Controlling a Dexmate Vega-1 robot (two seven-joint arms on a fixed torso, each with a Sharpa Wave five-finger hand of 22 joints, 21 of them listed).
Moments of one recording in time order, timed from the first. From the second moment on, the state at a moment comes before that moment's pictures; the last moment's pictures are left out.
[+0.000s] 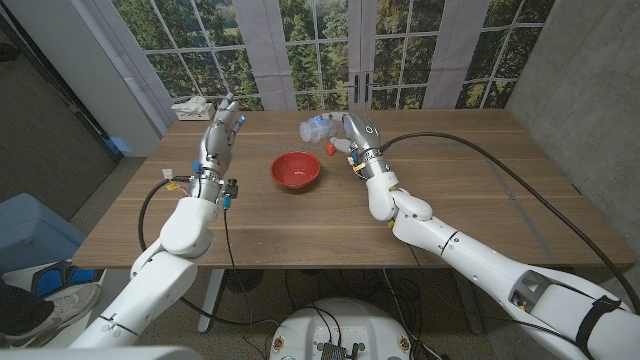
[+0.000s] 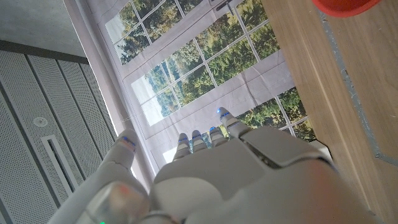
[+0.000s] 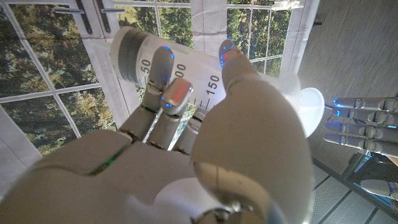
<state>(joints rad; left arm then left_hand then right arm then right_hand) 1.34 0.59 0.09 -2.02 -0.35 -0.29 0.32 0.01 0.07 0.60 -0.01 0.20 -0.07 -0.04 0.17 0.17 -0.11 -0.07 0.18 0.17 -0.15 -0.04 0.18 0.18 0.02 -0.03 0.20 0.17 -0.67 -0.41 -0.82 -1.51 -0.64 -0.11 -0.66 1.29 0.03 0.31 -0.15 0.25 0.89 -0.39 0.25 0.24 0.86 -0.24 0.20 0.58 1.05 -0.17 1.55 1.24 0.70 -0.07 1.55 0.21</state>
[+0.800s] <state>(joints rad) 1.34 0.58 0.09 -1.98 -0.53 -0.32 0.26 0.01 0.07 0.59 0.09 0.22 -0.16 0.03 0.17 0.17 -0.12 -0.08 0.18 0.17 -0.16 -0.04 0.18 0.18 -0.01 -0.03 0.20 0.17 -0.68 -0.42 -0.82 -1.47 -0.64 -0.24 -0.72 1.29 0.03 0.31 -0.15 0.25 0.89 -0.39 0.26 0.24 0.86 -0.24 0.20 0.58 1.04 -0.17 1.55 1.24 0.70 -0.07 1.55 0.20</state>
